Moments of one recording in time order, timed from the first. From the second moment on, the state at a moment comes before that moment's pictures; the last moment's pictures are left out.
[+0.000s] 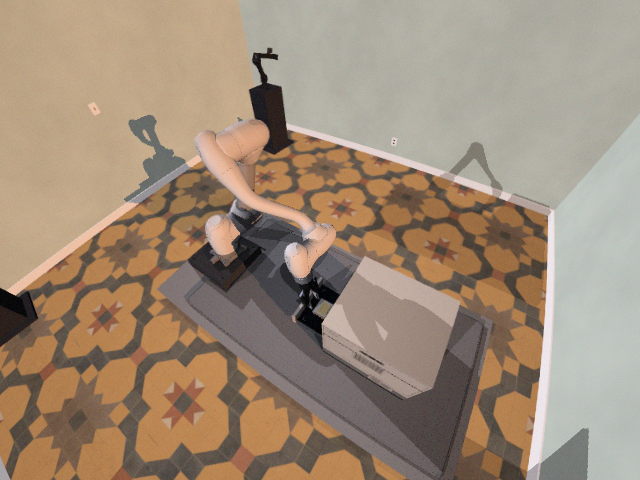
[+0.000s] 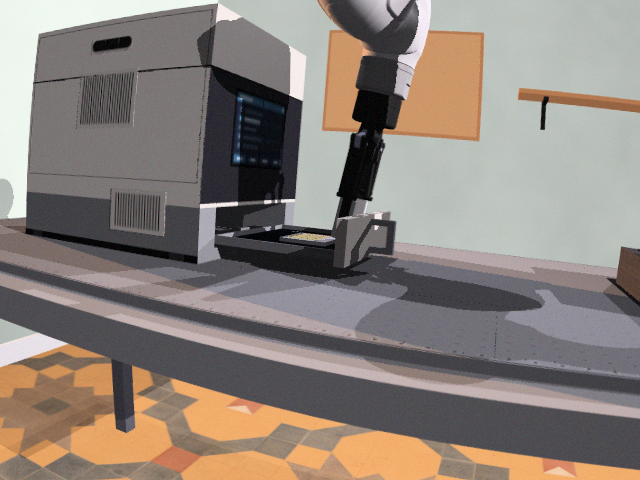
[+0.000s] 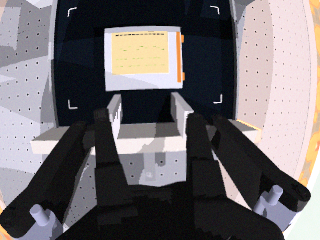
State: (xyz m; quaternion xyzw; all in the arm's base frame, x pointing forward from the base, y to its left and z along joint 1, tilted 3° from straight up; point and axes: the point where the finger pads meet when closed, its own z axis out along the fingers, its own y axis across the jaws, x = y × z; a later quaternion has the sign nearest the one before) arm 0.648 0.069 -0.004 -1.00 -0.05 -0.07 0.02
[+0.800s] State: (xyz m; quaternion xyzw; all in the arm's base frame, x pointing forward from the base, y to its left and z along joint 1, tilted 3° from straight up) arm 0.648 0.070 -0.012 -1.00 -0.05 -0.07 0.02
